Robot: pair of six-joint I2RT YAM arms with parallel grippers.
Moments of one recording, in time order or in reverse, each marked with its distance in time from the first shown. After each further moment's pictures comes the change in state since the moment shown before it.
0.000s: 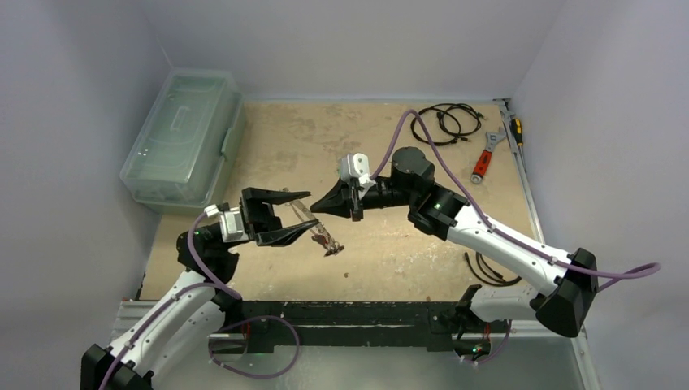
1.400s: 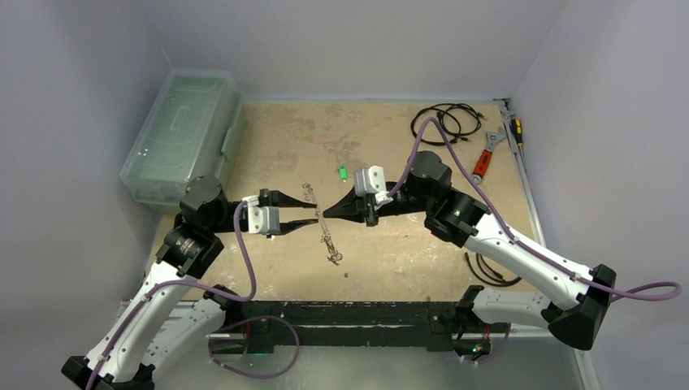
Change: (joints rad) left arm 0.000 0.034 0.460 -1.239 0.187 0.756; right arm 0.000 -0.108 -0.004 -0.171 -0.003 -0.162
